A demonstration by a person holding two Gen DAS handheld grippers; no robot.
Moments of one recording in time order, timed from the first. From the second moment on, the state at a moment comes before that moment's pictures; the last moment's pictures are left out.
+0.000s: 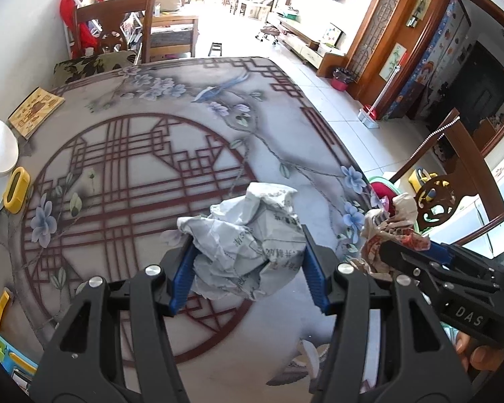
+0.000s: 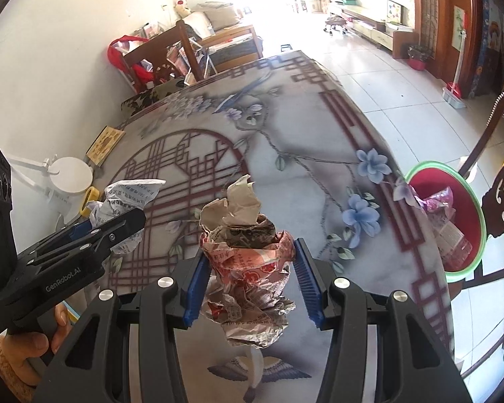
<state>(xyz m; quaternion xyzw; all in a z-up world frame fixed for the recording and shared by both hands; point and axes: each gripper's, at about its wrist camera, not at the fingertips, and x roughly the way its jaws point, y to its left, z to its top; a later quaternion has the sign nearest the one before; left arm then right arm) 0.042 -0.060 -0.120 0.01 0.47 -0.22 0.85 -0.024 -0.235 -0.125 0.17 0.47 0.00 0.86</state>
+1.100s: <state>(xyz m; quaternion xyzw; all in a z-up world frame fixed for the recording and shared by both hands) 0.033 -0.183 -0.120 0.04 0.48 -0.24 0.84 -0.046 -0.363 -0.138 0.21 0.47 -0.04 0.86</state>
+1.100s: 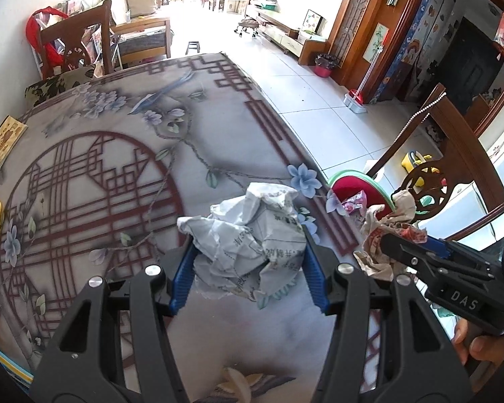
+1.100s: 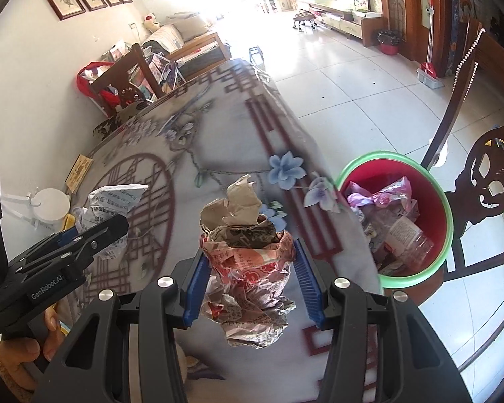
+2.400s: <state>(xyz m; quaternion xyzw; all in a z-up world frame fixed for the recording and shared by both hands) 0.046 -0.344 -0.152 0.12 0.50 -0.29 0.81 -0.047 -0.569 -0.196 0.29 0.47 -0.16 0.81</state>
